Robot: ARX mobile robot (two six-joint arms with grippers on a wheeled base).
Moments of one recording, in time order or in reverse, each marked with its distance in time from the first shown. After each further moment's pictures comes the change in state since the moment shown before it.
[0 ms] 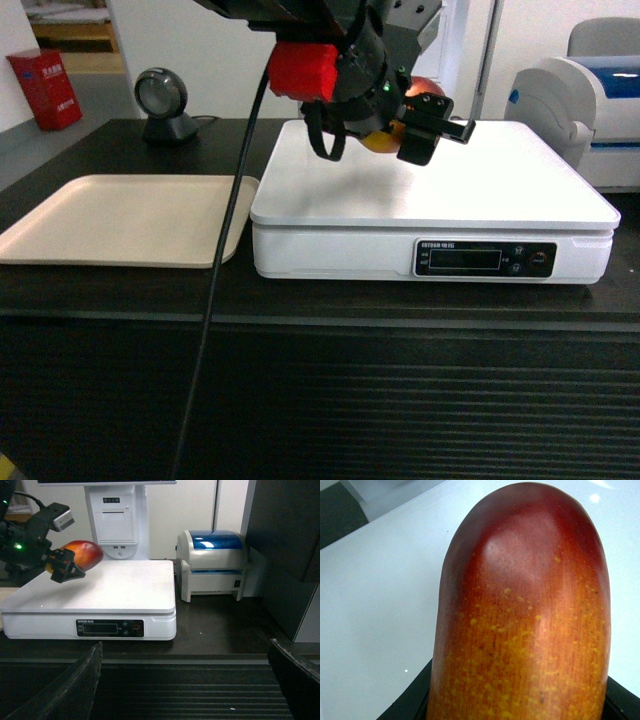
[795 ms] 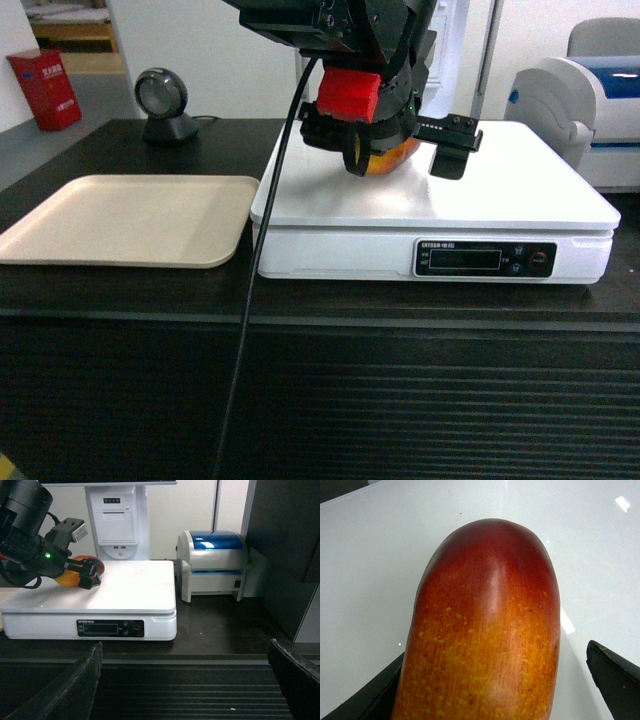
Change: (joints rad) left arm -0.027 0.169 0.240 -0.134 -0.101 -0.155; right arm 0.000 0.000 0.000 0.000 0.000 0.000
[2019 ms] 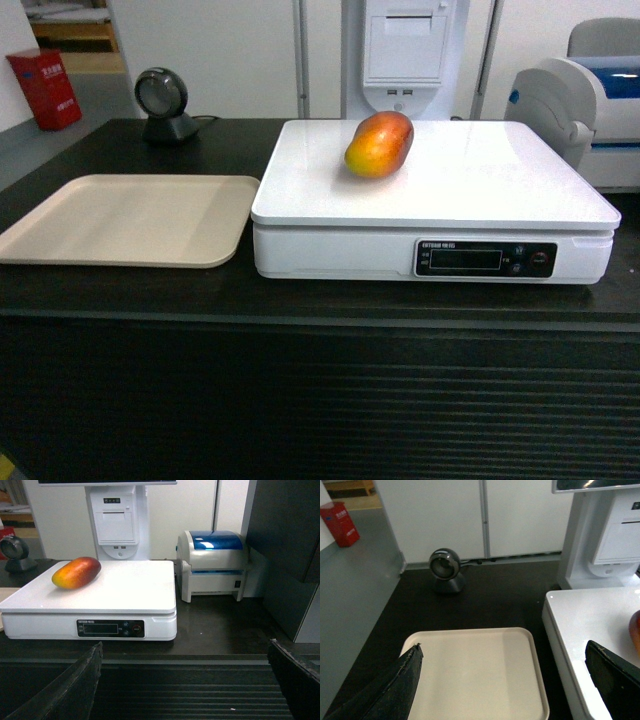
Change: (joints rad) left arm 0.384 -1.067 -1.176 0.636 0.041 0.051; right arm 0.000 0.000 0.000 0.000 0.000 0.000
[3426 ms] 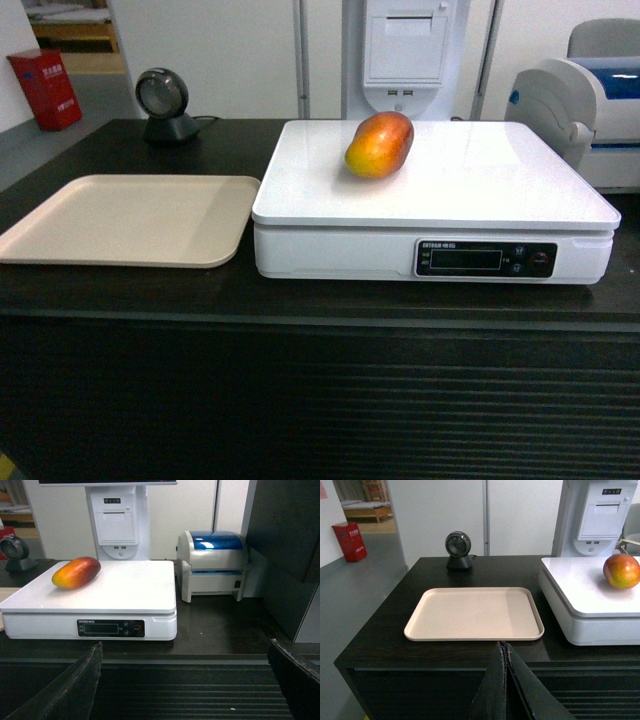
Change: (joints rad) left arm 0.144 -0.900 -0.890 0.132 0.138 -0.030; right arm 0.000 0.000 0.000 0.000 0.000 0.000
